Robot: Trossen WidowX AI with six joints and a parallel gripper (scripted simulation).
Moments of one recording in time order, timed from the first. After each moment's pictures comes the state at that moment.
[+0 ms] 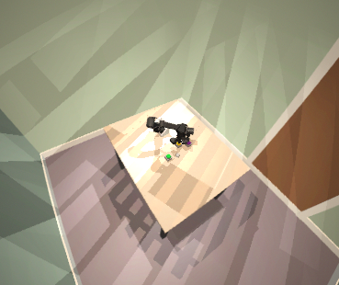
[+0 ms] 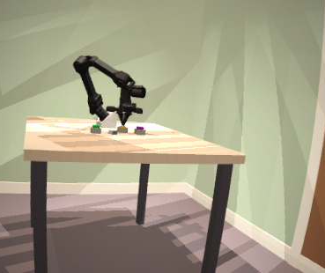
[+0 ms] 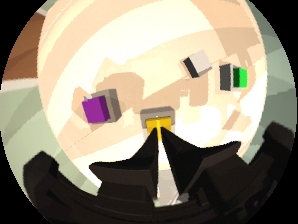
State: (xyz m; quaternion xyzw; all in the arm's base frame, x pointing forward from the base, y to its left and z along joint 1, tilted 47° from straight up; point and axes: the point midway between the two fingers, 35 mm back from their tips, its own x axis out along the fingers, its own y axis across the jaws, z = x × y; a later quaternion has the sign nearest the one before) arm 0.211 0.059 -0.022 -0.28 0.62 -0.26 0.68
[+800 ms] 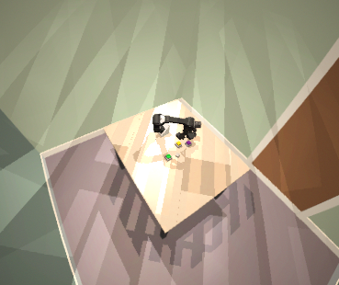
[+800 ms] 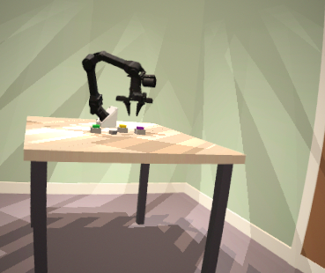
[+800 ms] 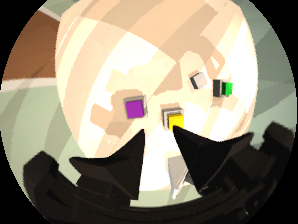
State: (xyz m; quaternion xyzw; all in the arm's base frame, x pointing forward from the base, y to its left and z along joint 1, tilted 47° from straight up) arm 0.227 0.133 -0.010 -0.28 0.62 -0.26 0.68
